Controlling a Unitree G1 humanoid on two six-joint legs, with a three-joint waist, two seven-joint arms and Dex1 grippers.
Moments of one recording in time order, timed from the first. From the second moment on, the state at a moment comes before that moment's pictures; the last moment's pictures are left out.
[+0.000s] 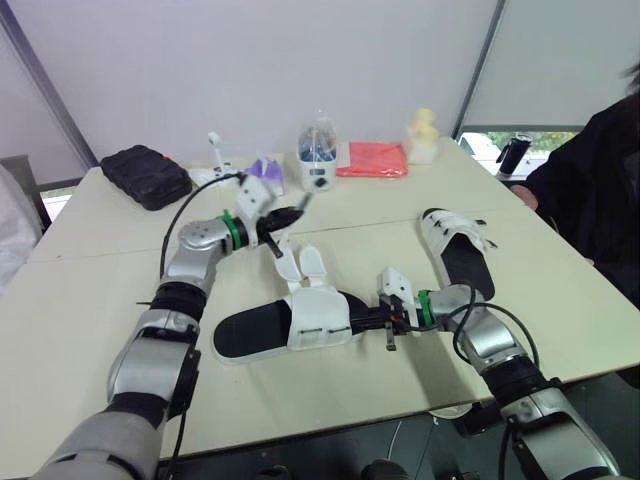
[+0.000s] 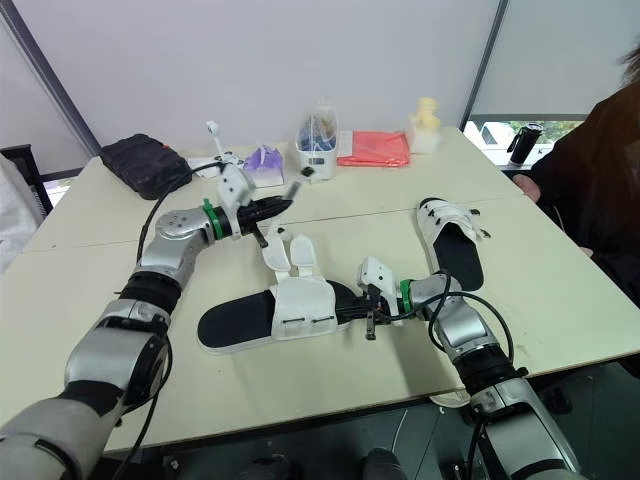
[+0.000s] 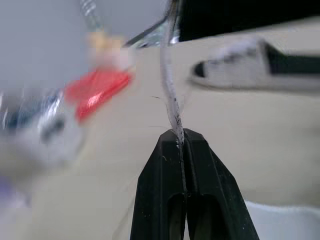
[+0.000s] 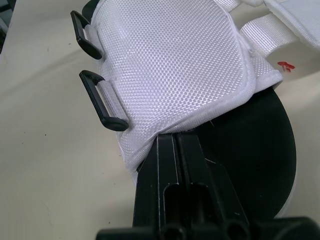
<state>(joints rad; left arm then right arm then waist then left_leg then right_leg) -0.94 0.40 -0.16 0.78 0.00 -0.51 -0.97 -0.57 -0.49 0.25 0.35 0.16 0.14 1.24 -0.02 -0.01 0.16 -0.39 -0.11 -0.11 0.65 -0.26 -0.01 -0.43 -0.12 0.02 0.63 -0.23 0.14</state>
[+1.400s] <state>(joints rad) -1.28 0.76 -1.23 0.98 1.69 -0.90 1.44 -0.59 -0.47 0.25 0.40 0.15 0.09 1.23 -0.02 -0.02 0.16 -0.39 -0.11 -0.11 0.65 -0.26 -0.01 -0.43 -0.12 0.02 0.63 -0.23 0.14</state>
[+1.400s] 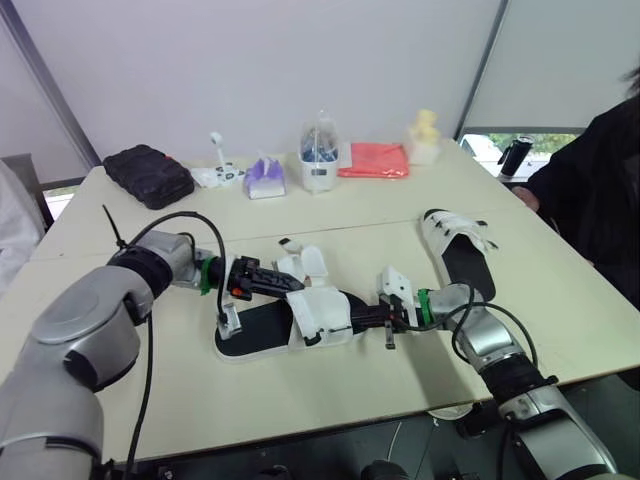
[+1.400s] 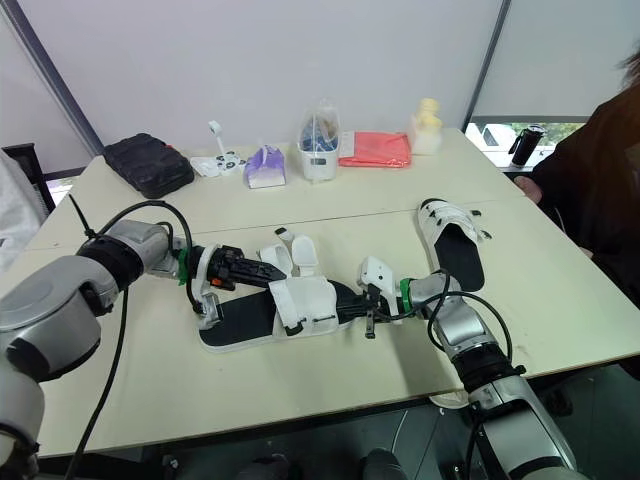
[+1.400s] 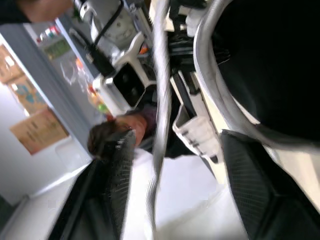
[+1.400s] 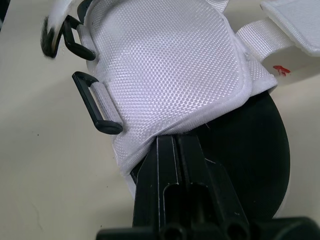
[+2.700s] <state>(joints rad) -1.59 0.67 1.10 2.08 0.12 -0.78 -0.39 -0.61 -0.45 0.25 0.45 0.14 0.08 1.26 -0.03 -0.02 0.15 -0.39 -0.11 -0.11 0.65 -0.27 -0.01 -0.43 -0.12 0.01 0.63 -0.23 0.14</state>
